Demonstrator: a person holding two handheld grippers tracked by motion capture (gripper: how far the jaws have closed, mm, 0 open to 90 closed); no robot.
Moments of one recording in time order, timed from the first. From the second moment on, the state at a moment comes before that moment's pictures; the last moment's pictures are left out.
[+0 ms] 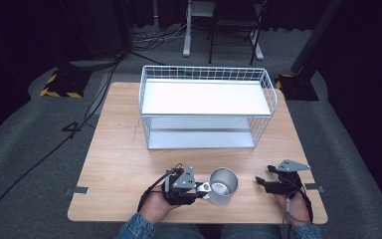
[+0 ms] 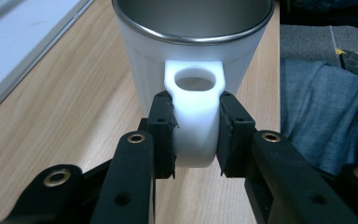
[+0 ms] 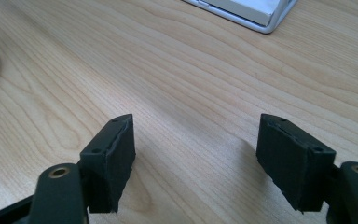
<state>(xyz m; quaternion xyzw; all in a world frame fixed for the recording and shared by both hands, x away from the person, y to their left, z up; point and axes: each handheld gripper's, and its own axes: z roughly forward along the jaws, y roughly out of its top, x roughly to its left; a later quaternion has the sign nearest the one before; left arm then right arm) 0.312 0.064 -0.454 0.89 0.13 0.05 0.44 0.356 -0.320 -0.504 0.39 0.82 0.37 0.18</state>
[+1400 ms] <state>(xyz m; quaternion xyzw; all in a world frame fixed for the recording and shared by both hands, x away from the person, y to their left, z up) 0.350 0.077 -0.416 0.82 0.25 0.16 0.49 0.356 -0.320 -0.504 0.38 0.82 0.37 0.18</state>
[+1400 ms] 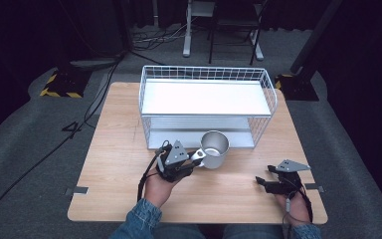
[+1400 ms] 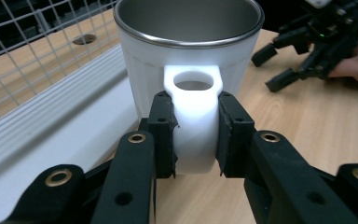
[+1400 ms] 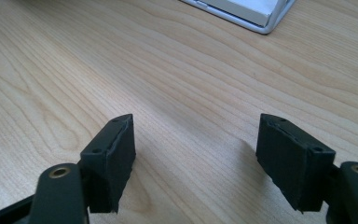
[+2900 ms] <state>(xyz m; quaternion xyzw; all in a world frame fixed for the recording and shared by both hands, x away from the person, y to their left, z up) 0.445 0.060 -0.458 0.76 0.37 0.25 0.47 0.357 -0.321 -0.505 0.39 0.82 0.37 0.18</state>
